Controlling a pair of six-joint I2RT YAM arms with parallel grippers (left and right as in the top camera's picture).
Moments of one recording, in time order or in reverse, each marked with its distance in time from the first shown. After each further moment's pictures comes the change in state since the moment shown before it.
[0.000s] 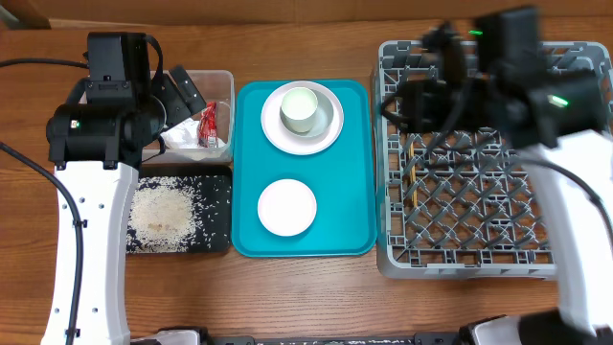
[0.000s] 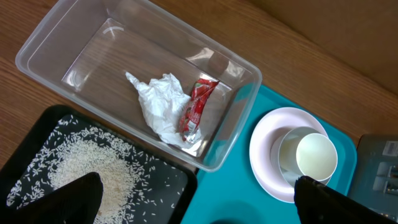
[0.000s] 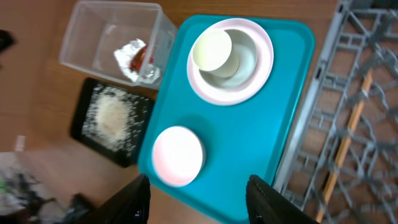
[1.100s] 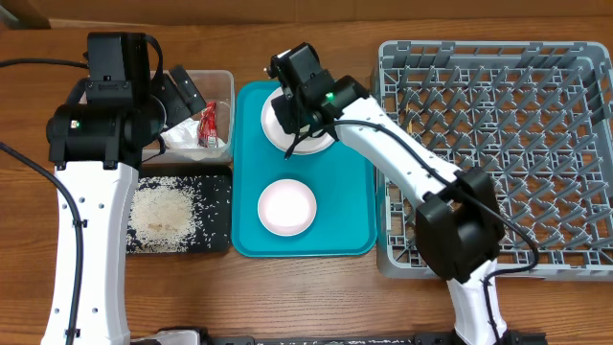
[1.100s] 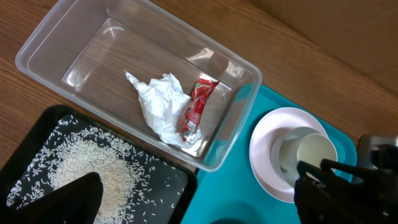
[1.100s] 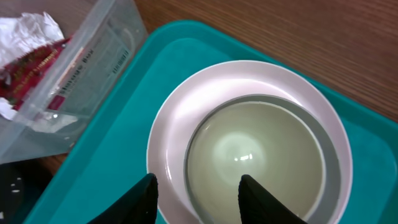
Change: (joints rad) left arm 0.000 0.000 0.000 0.000 0.000 0.000; right arm 0.340 0.575 0.007 0.584 0.404 -0.069
